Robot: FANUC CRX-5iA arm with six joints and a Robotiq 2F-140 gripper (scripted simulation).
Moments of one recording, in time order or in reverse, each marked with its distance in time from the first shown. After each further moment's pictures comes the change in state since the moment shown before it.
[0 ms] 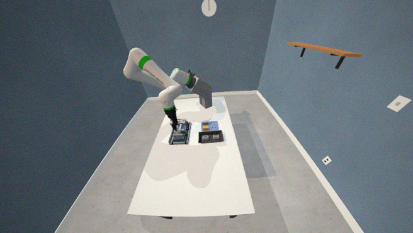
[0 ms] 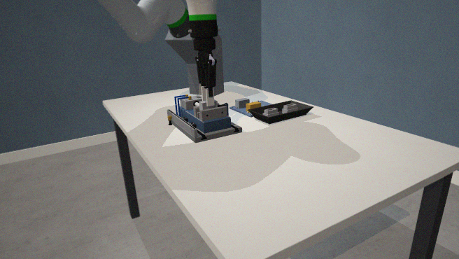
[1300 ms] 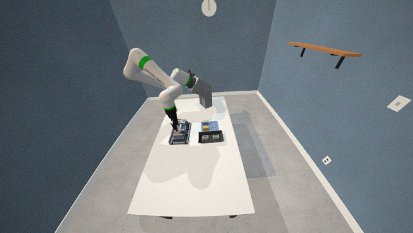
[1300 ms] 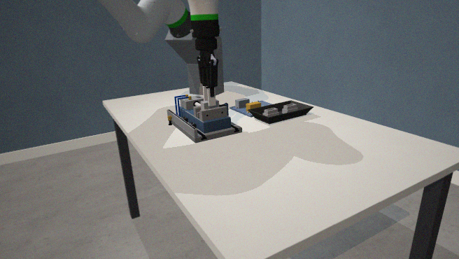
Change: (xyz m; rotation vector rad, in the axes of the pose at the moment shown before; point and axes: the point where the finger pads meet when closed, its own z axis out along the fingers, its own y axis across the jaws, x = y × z) arm -0.005 -0.002 0.000 0.000 0.000 0.000
